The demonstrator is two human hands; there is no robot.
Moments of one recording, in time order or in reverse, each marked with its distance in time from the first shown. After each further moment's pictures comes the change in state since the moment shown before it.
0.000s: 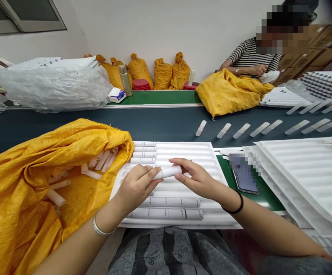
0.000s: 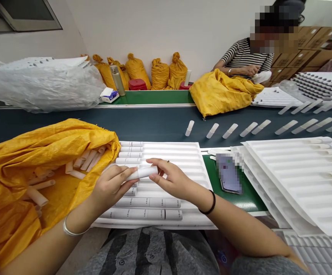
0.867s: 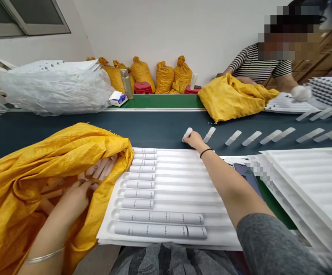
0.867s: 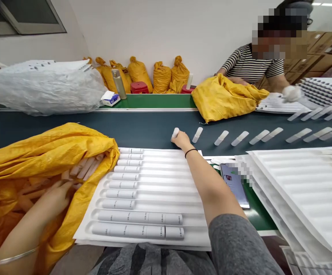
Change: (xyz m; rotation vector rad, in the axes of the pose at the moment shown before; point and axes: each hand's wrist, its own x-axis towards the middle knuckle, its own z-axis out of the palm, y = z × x) left_hand -0.122 -0.134 -0.072 0.444 -0.611 -0.935; right_hand 0.151 0.121 -0.082 -0.679 0.224 0.558
